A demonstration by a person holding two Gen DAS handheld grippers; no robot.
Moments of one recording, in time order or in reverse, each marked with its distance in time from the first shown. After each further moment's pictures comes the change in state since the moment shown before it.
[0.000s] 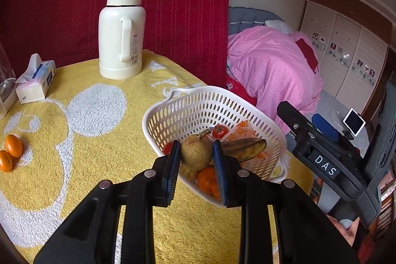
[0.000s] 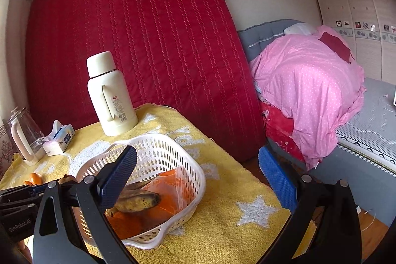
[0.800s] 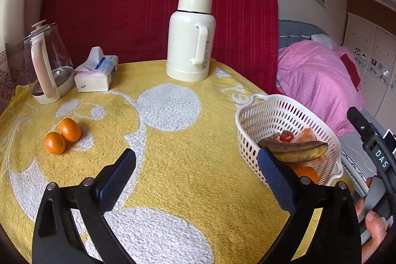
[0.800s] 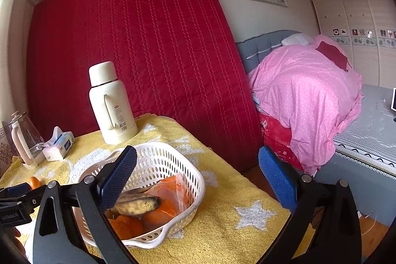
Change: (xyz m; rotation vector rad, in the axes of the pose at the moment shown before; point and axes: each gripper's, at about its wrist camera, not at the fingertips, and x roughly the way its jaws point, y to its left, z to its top) left arm -0.034 0.058 -0.020 -0.092 -0.067 0.294; right arm -0.015 0.002 -0.002 -0.012 -0.087 -0.010
